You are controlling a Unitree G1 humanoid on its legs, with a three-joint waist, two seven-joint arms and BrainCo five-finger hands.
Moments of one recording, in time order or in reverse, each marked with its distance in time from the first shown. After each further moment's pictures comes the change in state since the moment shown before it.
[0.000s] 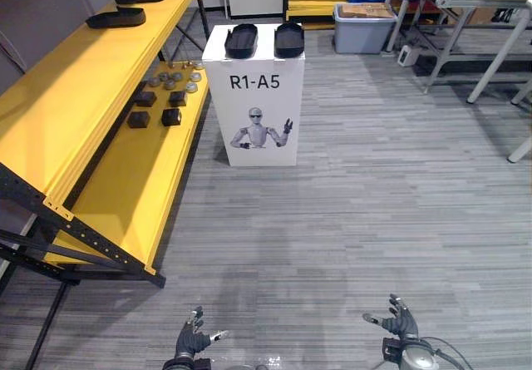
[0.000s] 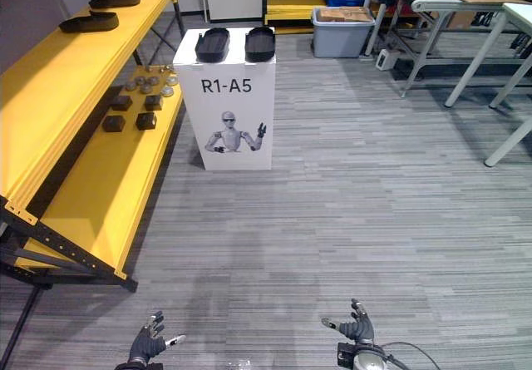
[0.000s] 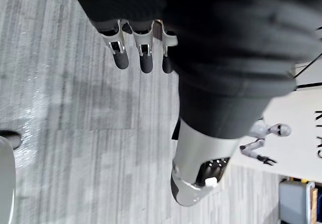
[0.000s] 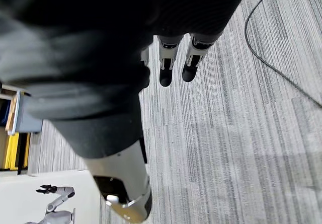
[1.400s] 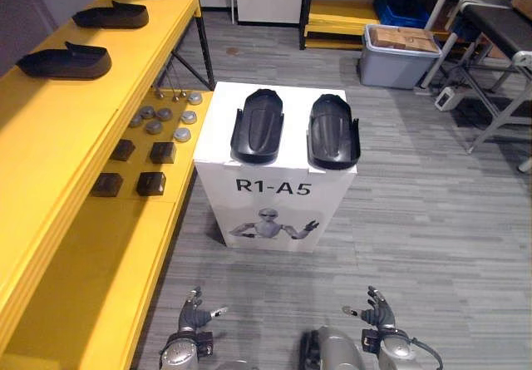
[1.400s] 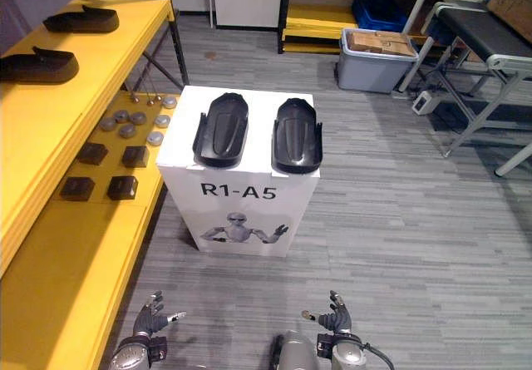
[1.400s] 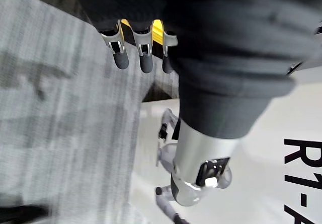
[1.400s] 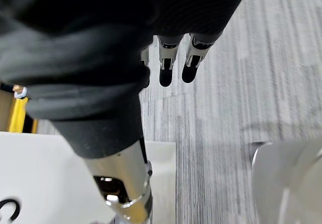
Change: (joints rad) left arm -0.155 0.017 -0.002 0.093 -0.017 0.019 0.054; right arm -0.039 0.032 0.111 0.037 0.021 0.012 -0.045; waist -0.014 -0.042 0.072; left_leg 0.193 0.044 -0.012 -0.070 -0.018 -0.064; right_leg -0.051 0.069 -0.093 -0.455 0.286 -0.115
